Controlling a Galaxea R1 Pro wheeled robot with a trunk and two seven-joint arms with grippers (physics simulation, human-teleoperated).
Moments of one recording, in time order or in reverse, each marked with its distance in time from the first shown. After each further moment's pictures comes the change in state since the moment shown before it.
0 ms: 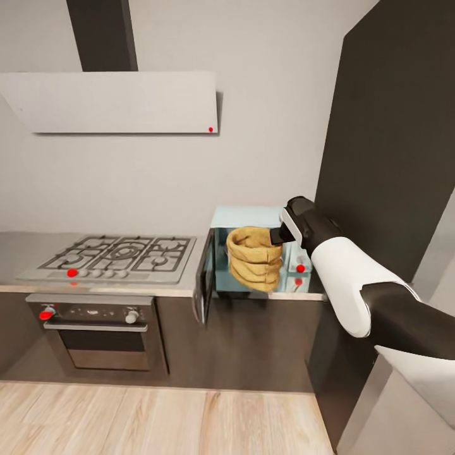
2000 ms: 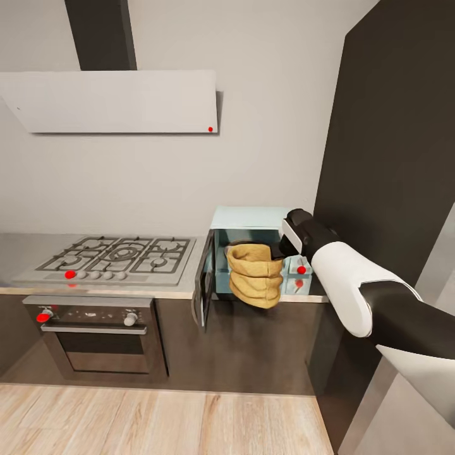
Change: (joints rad) left arm 0.000 0.000 0.000 0.000 0.000 -0.001 0.000; right arm 0.000 -0.008 -0.003 0.137 -0.049 0.000 -0.004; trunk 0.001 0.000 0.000
